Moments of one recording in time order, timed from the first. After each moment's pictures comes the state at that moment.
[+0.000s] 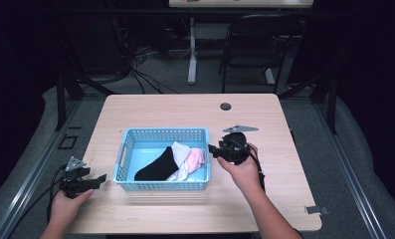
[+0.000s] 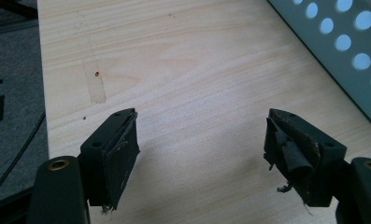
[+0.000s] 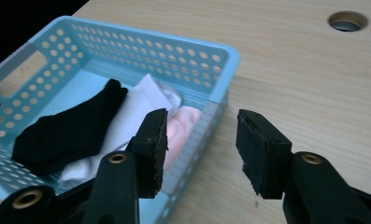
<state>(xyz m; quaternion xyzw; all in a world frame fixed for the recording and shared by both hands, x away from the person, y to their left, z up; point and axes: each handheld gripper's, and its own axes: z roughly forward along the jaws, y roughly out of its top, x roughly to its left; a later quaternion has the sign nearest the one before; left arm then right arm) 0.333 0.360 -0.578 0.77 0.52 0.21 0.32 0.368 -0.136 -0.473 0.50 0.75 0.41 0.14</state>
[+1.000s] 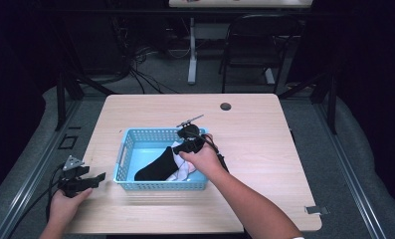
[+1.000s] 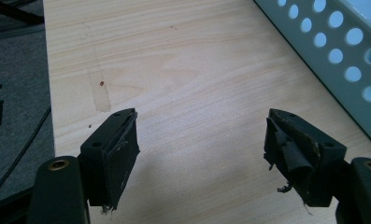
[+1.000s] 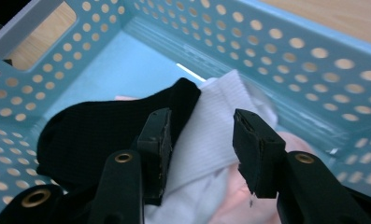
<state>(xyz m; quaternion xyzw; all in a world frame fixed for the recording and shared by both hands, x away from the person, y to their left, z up) 0.333 0.362 -0.574 0.76 0.52 0.21 0.34 0.419 -0.024 -0.492 0.45 0.83 0.32 0.06</state>
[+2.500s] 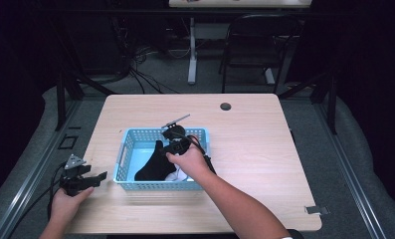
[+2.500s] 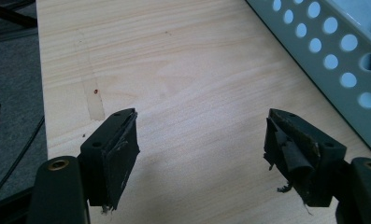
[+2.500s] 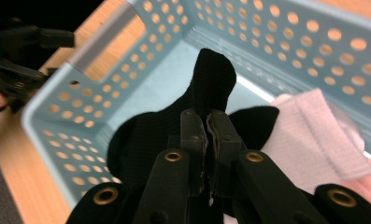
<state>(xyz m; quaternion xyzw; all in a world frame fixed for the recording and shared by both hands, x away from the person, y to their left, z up) 0.336 0.358 -0.573 0.76 0.51 0.21 0.34 0.408 0.011 -0.477 0.42 0.84 0.35 0.01</state>
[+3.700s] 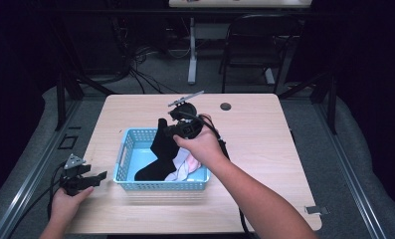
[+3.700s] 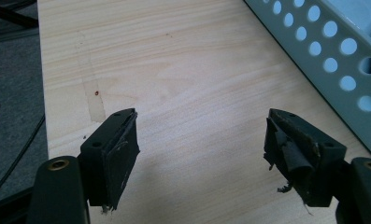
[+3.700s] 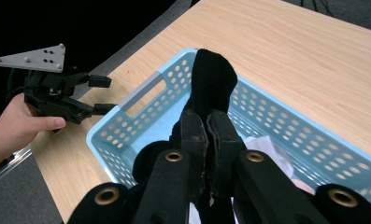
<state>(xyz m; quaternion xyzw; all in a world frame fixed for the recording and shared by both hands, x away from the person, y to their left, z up) 0.337 0.358 -0.573 0.76 0.51 0.21 0.34 0.388 -0.021 -0.379 0.39 0.83 0.40 0.06</state>
